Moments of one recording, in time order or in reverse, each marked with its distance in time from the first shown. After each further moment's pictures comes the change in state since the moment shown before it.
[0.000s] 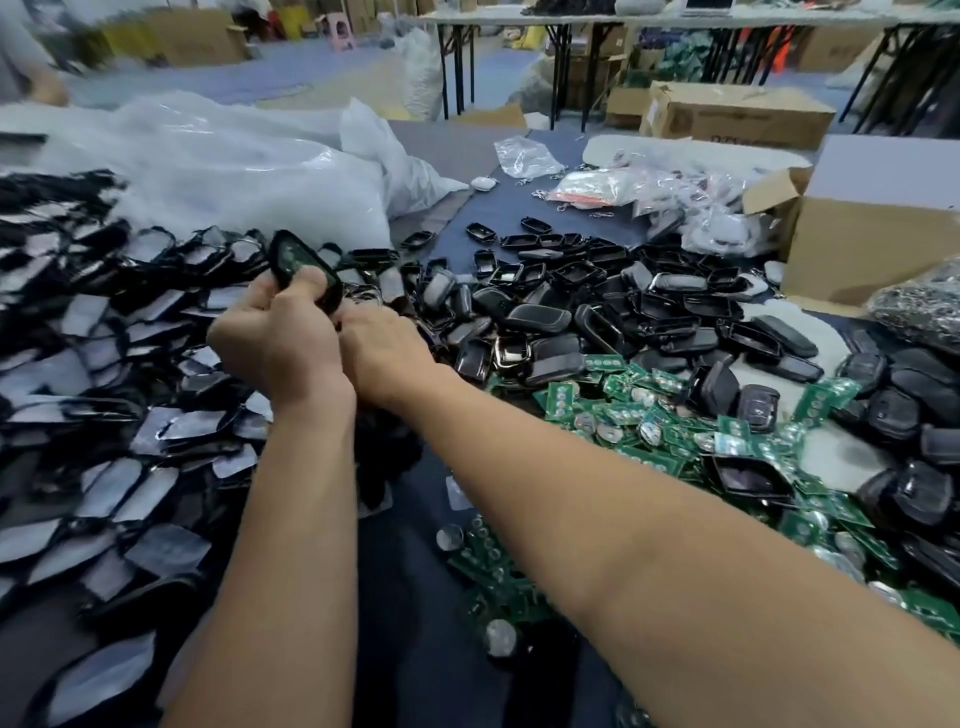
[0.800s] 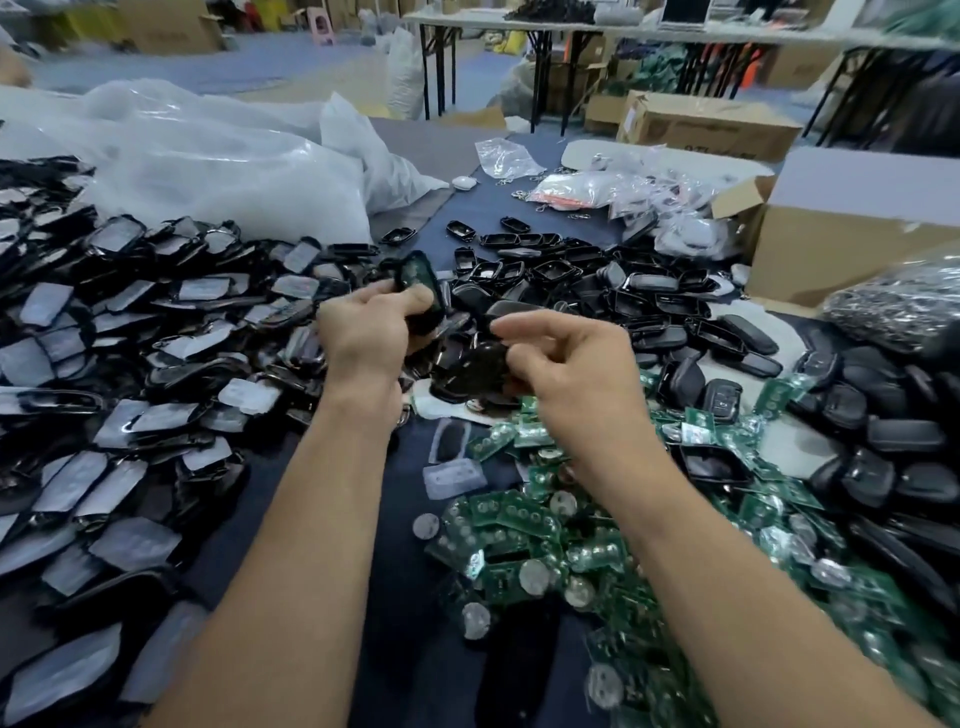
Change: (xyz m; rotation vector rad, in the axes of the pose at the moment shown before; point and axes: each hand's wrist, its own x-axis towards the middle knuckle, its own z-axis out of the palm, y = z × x) left_hand -0.049 -0.016 0.021 0.155 -0.448 -0.328; right_hand -0.170 0.061 -0.084 0.737 0.503 0.289
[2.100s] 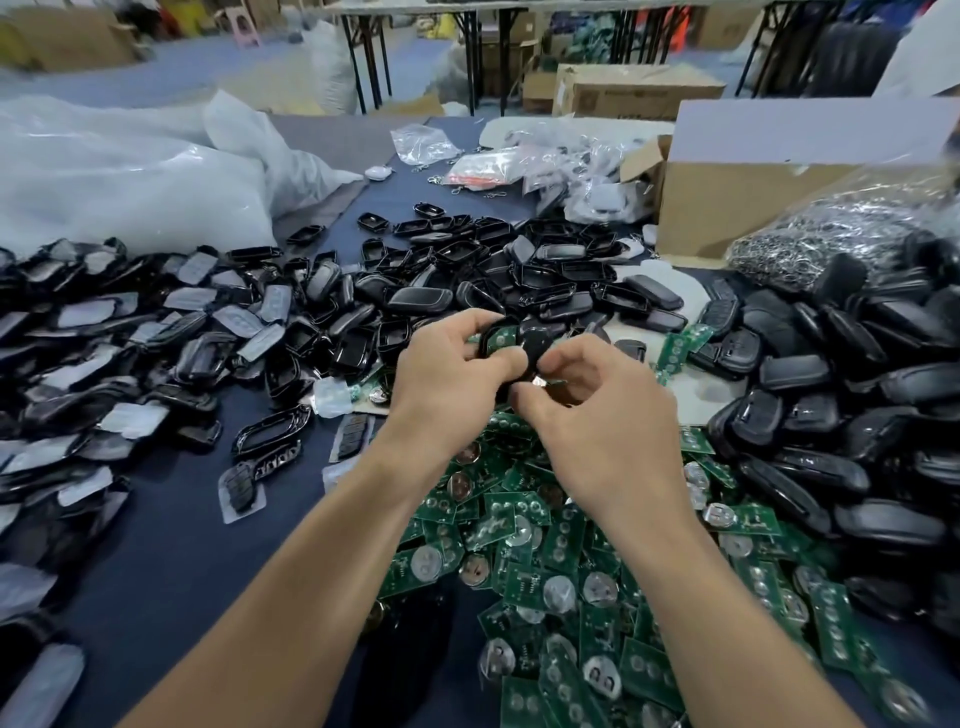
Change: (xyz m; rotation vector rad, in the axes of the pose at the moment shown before) left_hand -0.093 -0.046 0.070 0.499 -0.544 0.096; right_hand -0.047 0.033 -0.079 -0.284 0.273 0.039
